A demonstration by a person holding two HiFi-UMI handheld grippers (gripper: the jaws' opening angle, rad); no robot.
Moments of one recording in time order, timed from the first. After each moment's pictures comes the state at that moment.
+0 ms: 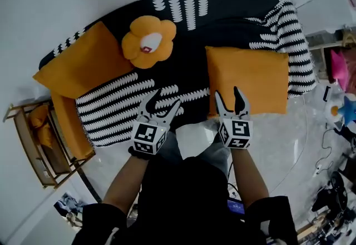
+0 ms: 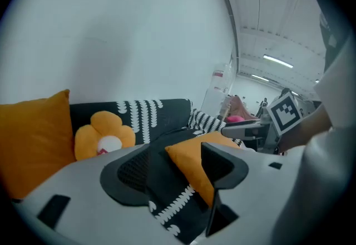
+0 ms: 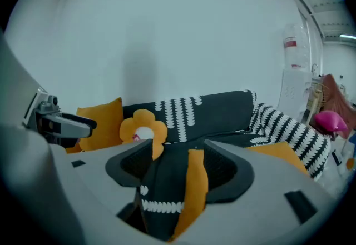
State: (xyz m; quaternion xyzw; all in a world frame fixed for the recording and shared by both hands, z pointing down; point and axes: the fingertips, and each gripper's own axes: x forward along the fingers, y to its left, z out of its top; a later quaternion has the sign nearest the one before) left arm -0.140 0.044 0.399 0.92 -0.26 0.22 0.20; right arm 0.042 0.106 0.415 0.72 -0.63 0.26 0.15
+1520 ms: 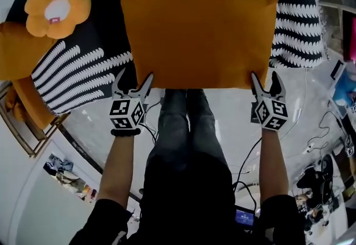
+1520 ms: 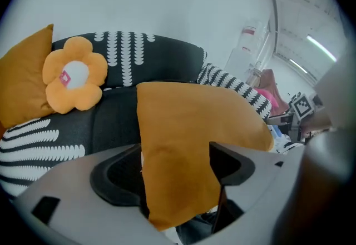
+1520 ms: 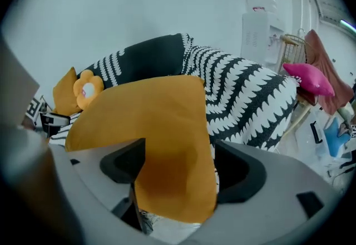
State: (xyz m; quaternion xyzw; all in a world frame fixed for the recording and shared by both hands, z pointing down) left arm 0.056 0.177 0.621 0.81 -0.35 0.37 0.30; right arm 0.439 0.341 0.636 0.68 -0.55 0.43 0.23
